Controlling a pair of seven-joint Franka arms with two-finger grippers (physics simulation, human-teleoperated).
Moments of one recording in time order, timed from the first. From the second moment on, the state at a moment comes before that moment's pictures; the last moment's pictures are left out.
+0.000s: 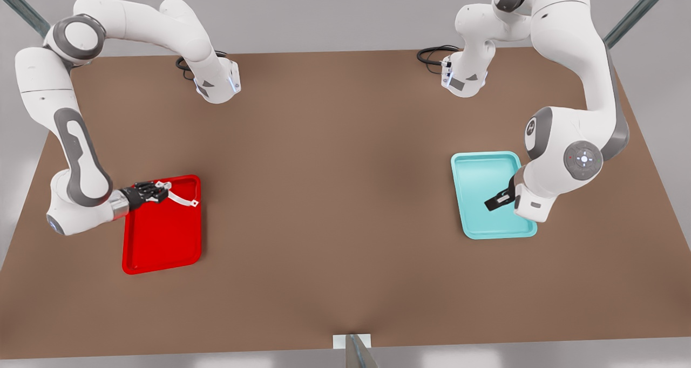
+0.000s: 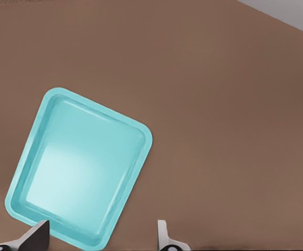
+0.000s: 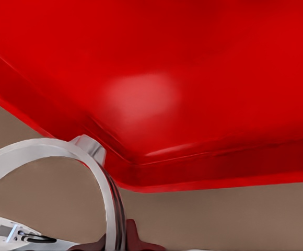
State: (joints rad) left arm -0.14 0.34 -0.02 -1.46 0.00 1.68 -0.56; right arm -1.04 0.92 0.83 -1.63 -0.19 1.51 0.33
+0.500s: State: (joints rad) left arm -0.15 0.35 -0.02 -1.46 -0.01 1.66 -0.25; right arm -1.04 1.02 0.77 -1.51 -0.21 1.51 0.21
